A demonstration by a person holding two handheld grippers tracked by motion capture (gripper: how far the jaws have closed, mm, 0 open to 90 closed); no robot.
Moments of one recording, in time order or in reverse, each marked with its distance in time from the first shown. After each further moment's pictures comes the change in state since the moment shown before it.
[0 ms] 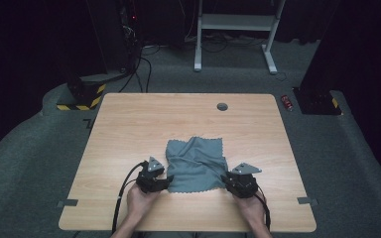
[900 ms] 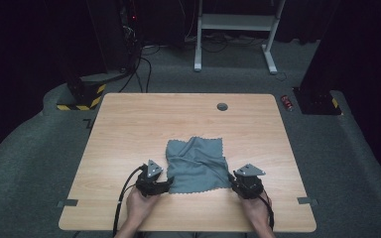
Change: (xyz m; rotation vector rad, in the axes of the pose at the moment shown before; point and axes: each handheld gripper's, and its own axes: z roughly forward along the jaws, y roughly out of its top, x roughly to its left) left arm -0.005 -0.010 0.001 -0.053 0.047 0.020; right arm -0.007 -0.006 -0.003 0.007 -0.108 -0.012
